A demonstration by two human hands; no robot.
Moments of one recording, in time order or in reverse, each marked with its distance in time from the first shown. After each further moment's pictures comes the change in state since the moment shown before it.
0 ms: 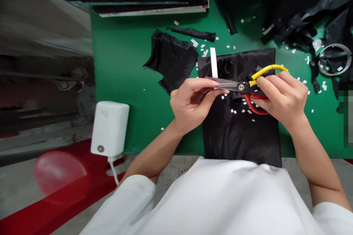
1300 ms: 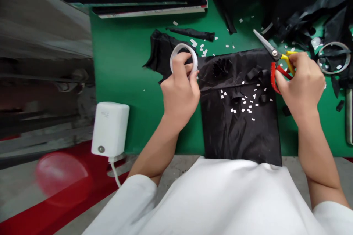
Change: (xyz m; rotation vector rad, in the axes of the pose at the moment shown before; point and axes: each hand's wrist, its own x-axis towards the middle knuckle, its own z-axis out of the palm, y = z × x) left_hand -0.001 -0.042 -0.024 0.674 0.104 -0.074; right_hand -0.018 0.030 0.005 -0.310 -0.225 0.635
